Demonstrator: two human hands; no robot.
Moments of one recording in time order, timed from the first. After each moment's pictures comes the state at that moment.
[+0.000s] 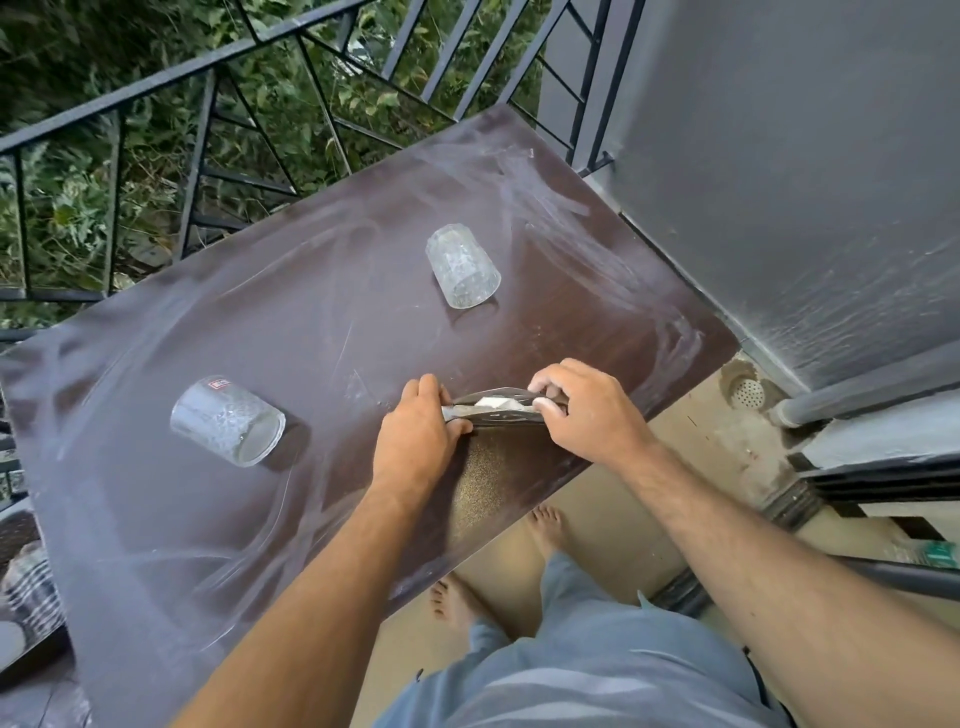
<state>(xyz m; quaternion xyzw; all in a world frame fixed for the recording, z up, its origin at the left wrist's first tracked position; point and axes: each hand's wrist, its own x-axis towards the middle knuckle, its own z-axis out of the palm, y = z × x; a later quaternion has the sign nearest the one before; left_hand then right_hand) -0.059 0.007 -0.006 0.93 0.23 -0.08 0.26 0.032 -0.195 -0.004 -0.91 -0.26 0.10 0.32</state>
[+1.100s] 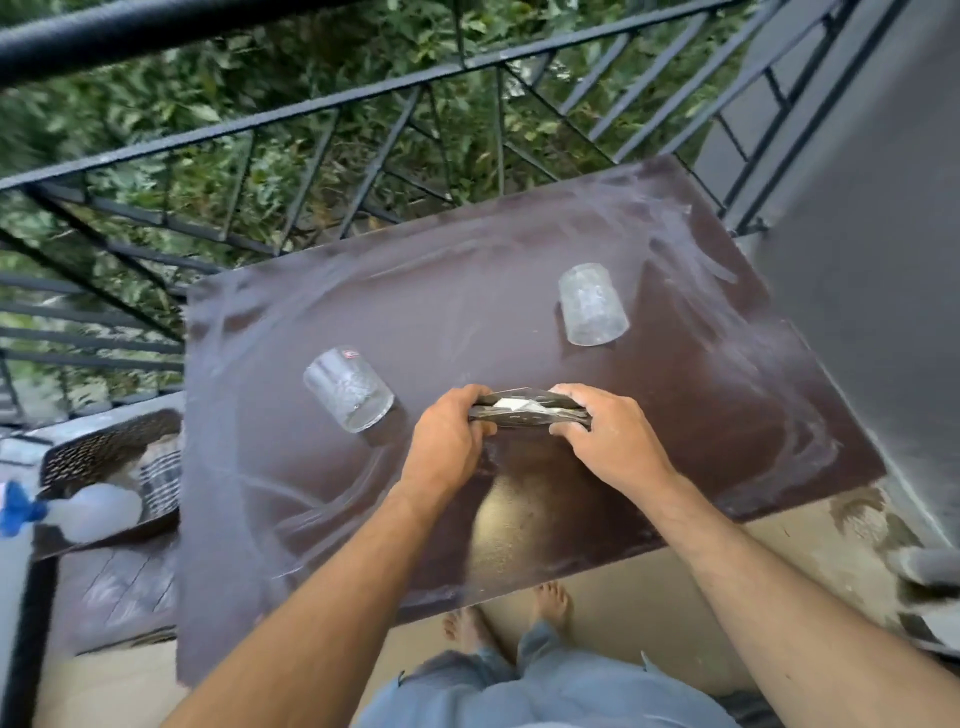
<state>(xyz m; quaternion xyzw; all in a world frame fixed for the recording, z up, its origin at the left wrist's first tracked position) -0.082 0.058 0.014 0.87 0.34 0.00 0.36 0.039 -0.110 0.020 -0.86 -0.32 0.21 0.34</state>
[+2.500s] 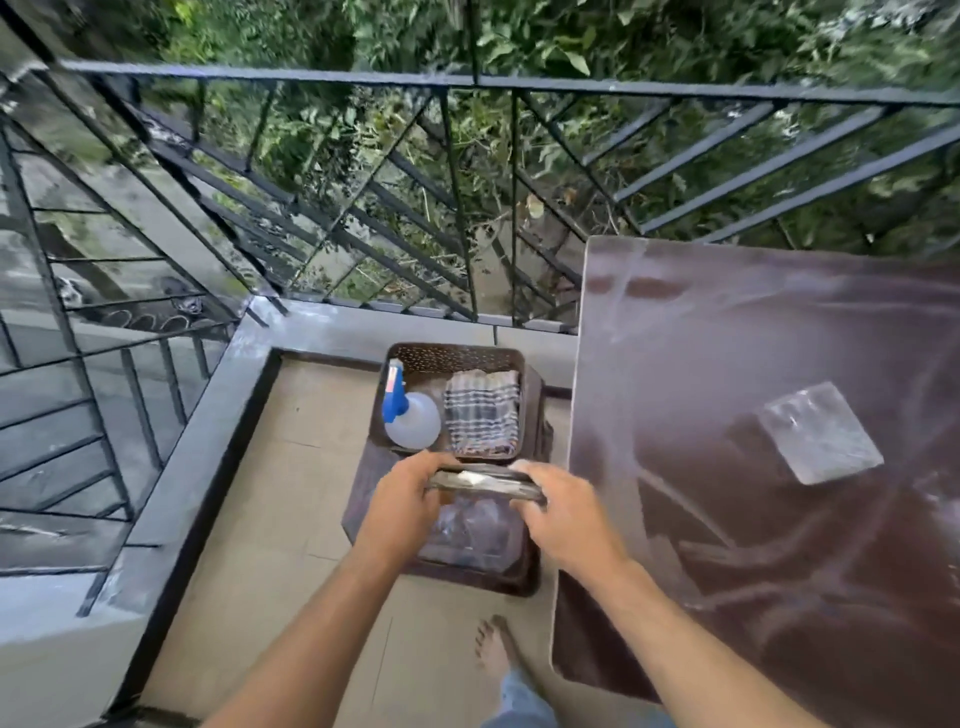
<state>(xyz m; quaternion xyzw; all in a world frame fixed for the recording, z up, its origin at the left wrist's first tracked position) -0.540 0.363 -0.037 0.77 0.52 0.08 0.37 -0.358 0.256 -0.052 -0.75 -0.50 0.32 0.27</state>
